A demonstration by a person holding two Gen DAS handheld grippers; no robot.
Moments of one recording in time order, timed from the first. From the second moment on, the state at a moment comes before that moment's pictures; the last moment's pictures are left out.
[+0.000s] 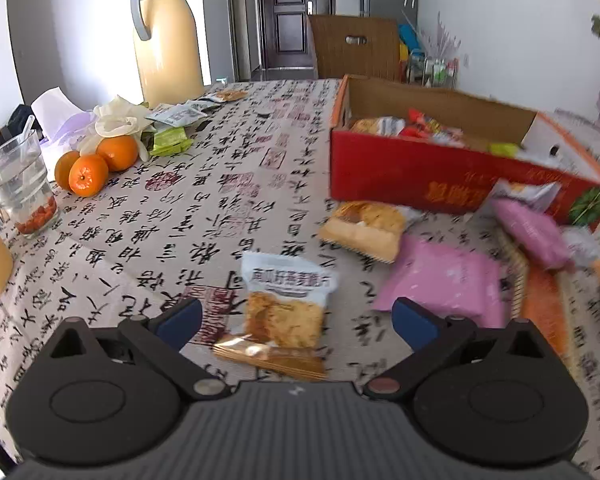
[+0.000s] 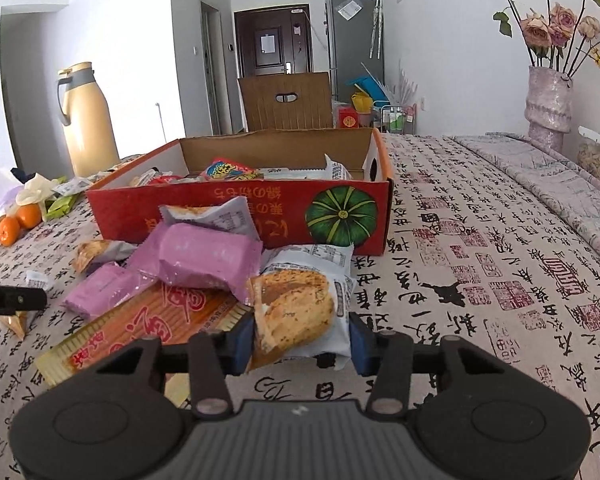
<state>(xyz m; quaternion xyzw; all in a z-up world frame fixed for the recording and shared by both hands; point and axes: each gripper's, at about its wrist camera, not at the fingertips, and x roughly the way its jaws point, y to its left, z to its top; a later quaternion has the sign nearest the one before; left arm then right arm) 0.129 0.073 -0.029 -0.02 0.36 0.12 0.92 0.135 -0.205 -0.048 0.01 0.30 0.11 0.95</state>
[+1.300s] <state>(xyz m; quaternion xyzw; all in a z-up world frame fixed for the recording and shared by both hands) 0.127 0.063 -0.010 -0.04 0.34 0.08 0.94 0.134 -0.199 -0.042 0.01 0.29 0.12 0.95</state>
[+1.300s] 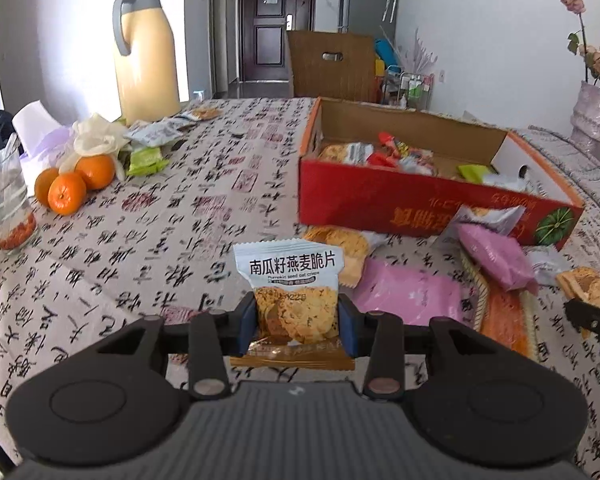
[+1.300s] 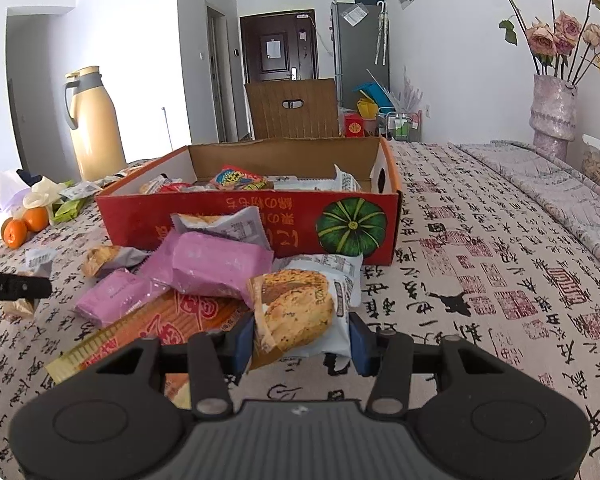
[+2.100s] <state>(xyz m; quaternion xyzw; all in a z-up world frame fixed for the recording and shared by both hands) 0.181 -0.003 0.043 0.00 0.26 0.00 0.97 0.185 -0.174 0.002 0.00 0.22 0.14 0.96</state>
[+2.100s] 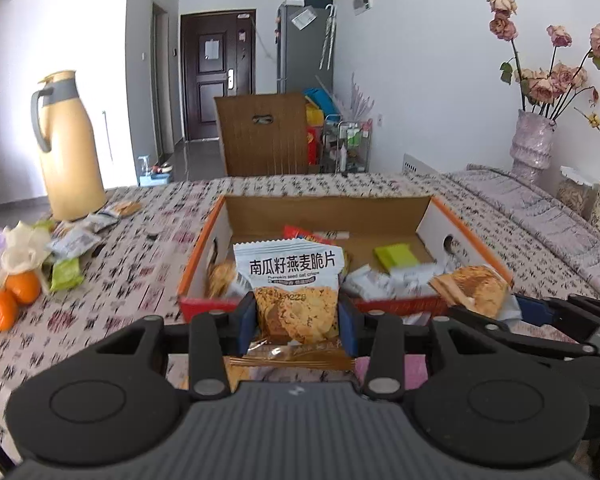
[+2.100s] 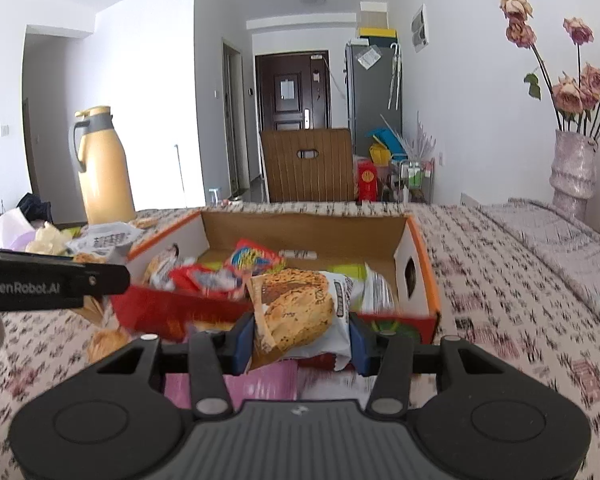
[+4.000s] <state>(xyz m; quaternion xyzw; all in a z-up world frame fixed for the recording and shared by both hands) 0.280 0.025 0.045 -0.08 0.23 0.05 0.97 0.286 -0.172 0.007 0.04 0.21 0.08 0.97</state>
